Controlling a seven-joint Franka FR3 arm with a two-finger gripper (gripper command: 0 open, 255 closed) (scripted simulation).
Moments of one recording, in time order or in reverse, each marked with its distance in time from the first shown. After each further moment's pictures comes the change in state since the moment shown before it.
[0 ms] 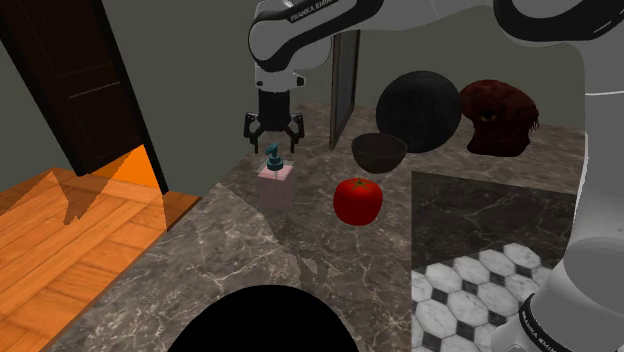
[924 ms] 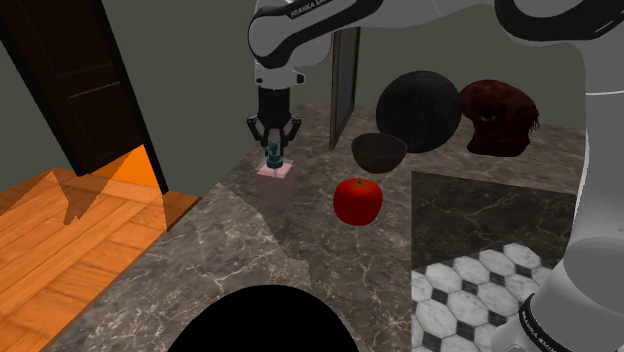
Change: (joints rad) arm 0.000 -0.004 0.001 0.011 0.001 -0.014 0.000
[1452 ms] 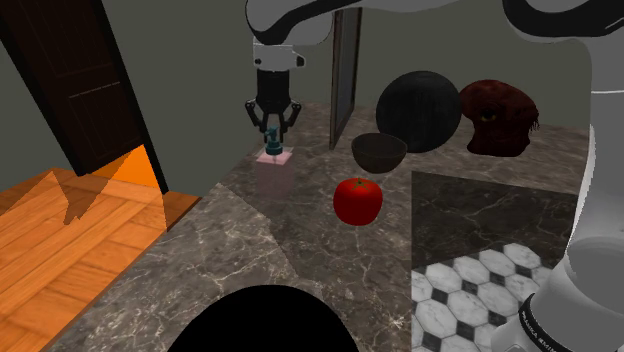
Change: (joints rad) arm -0.002 -0.027 0.005 0.065 0.009 -0.090 0.003
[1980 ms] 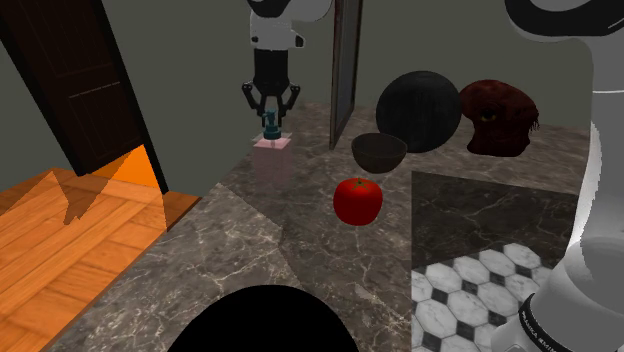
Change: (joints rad) arm 0.006 -0.007 0.004 0.101 0.002 -0.106 0.009
